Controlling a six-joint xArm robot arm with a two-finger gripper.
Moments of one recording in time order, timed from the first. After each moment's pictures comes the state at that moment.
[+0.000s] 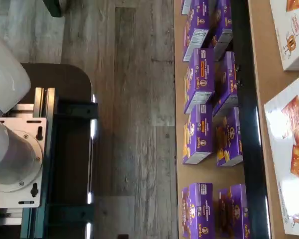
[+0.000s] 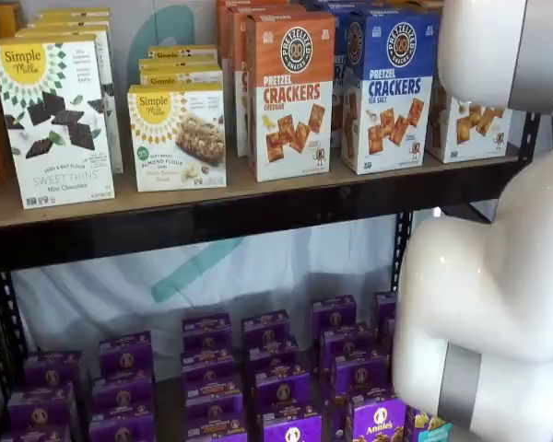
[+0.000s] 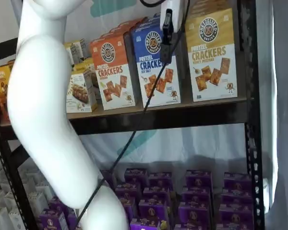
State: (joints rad) arm -0.75 -0.32 -1.58 0.32 2.03 -2.18
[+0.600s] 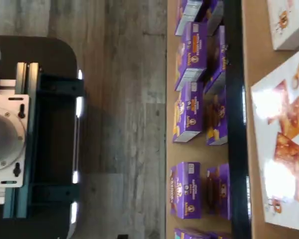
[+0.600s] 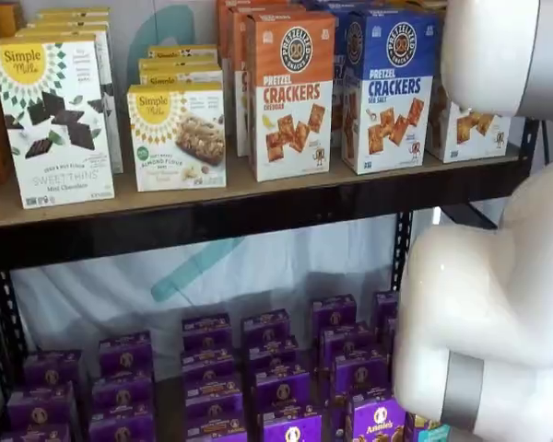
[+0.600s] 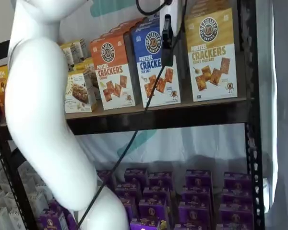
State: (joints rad) arm -0.66 -0.35 -1.52 0.27 1.91 -2.13
